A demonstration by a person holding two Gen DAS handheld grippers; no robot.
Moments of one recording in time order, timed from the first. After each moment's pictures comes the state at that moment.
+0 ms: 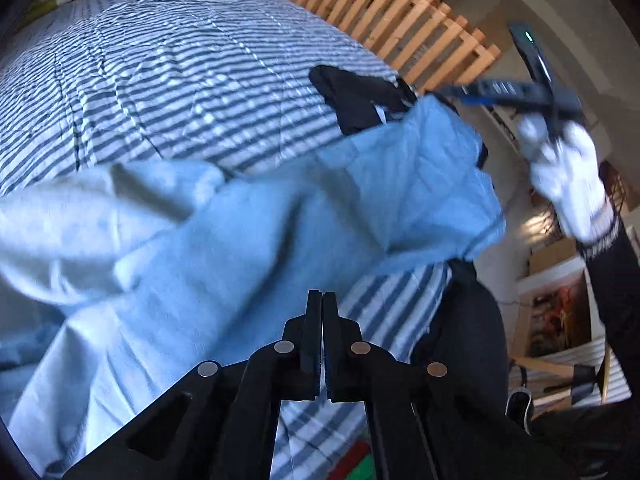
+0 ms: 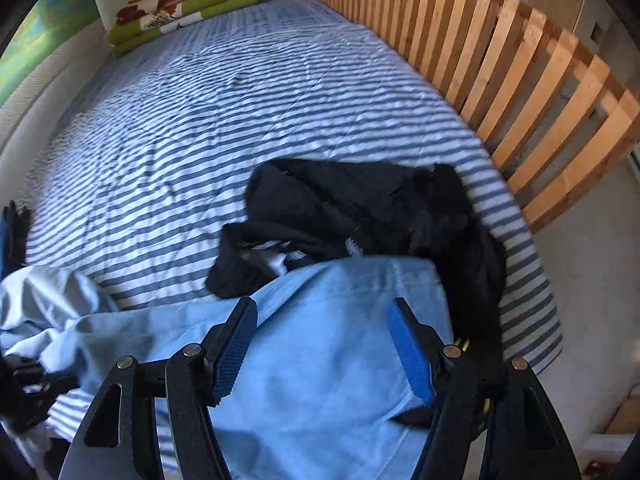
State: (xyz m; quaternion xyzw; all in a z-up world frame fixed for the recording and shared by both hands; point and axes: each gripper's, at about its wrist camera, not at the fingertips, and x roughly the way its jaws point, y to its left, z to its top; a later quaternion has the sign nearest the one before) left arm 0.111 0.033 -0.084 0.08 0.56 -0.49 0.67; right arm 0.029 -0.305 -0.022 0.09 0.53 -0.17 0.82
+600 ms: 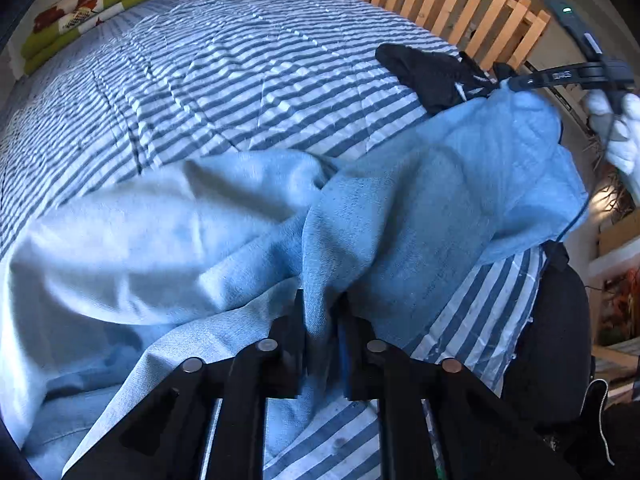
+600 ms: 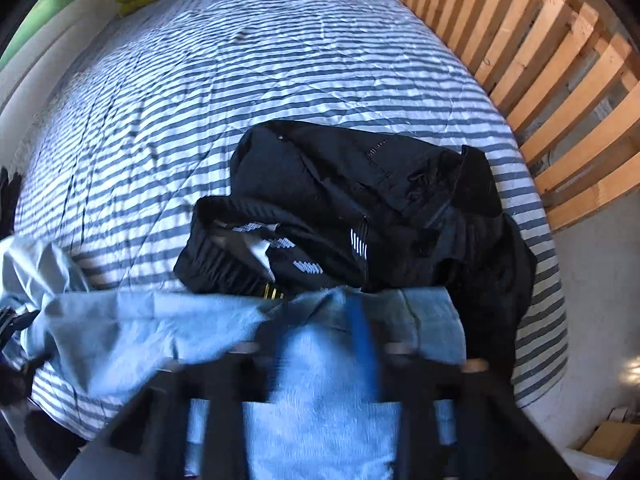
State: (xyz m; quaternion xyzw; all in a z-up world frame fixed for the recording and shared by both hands) left arm 0.141 0.035 -0.111 0.18 0.54 -0.40 0.72; right arm 0.040 -0.308 -0.052 0.05 0.59 -0.13 0.79
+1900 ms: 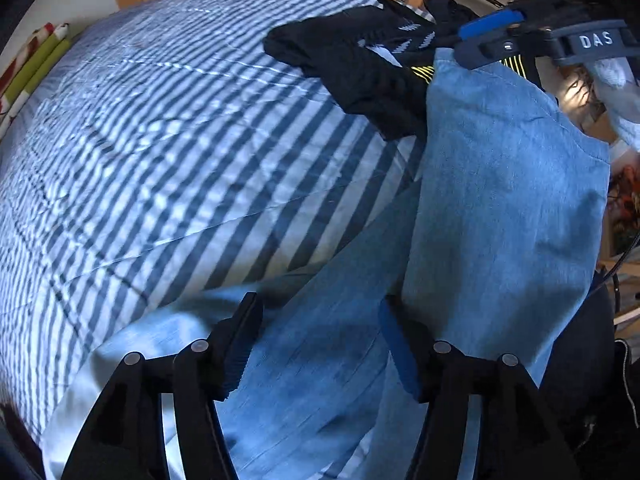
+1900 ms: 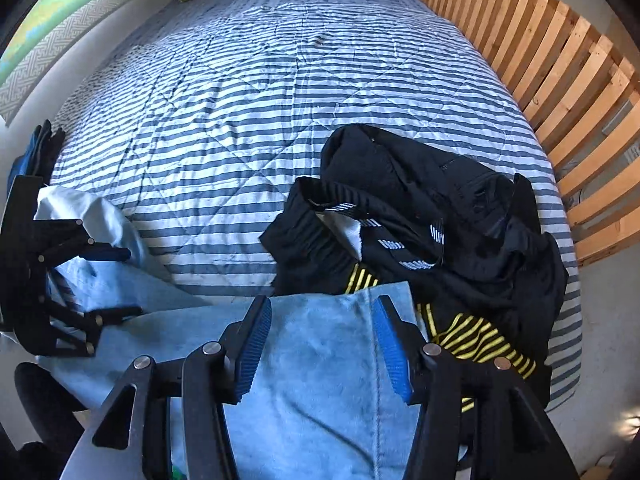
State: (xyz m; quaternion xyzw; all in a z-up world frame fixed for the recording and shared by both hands) left arm 0.139 -0.092 -0.119 0.32 0.50 -0.49 0.63; right arm 0.040 -0.266 -0.057 0.06 0.59 -0.04 0.81
